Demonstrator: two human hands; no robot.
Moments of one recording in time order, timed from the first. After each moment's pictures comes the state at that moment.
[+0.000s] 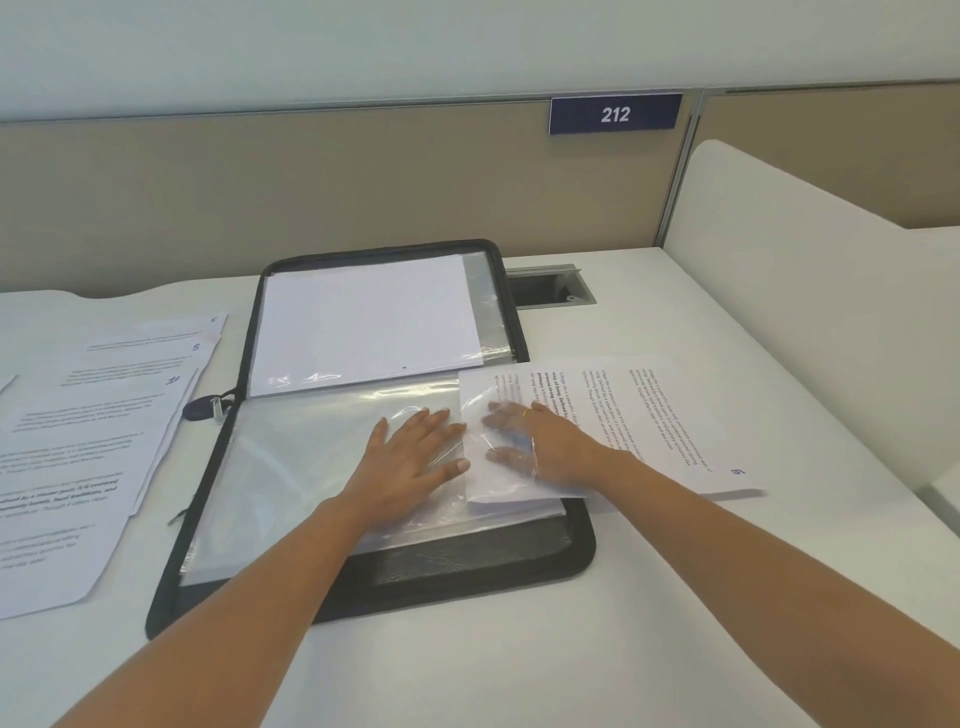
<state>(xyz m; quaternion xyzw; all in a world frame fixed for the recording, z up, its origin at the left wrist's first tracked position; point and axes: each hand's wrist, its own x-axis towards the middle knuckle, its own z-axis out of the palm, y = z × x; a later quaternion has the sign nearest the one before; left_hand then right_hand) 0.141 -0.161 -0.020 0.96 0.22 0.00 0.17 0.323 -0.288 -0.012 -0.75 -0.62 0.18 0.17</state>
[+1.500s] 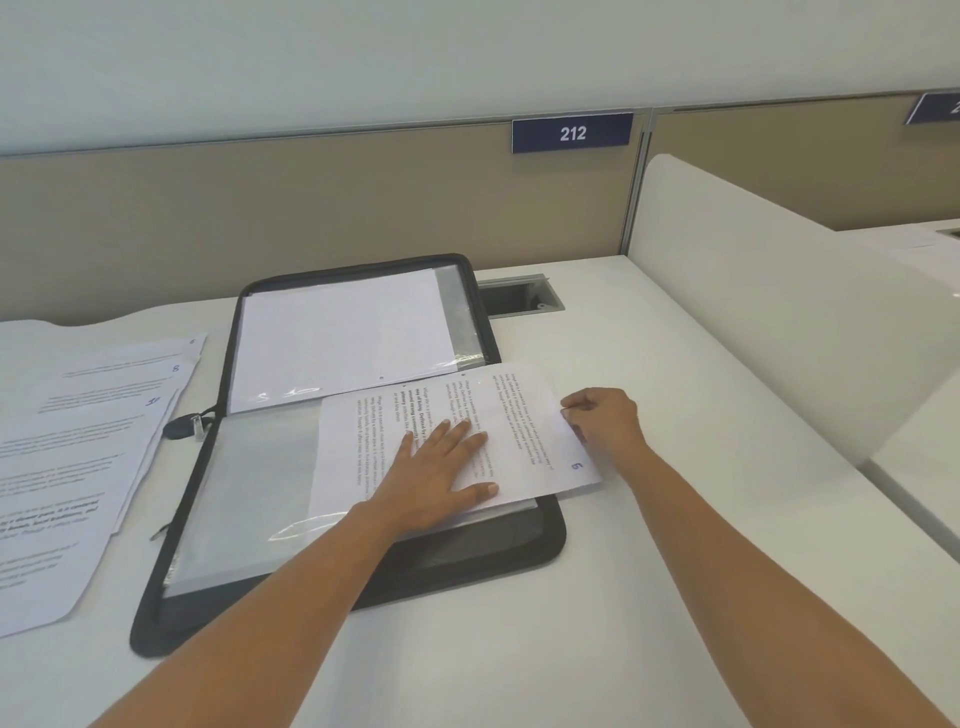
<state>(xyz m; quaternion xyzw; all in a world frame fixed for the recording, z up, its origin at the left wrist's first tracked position) 0.172 -0.200 -0.017 0.97 0.18 -0.06 0.13 0.364 -0.333 -0.003 -0.84 -0.20 0.17 0.48</state>
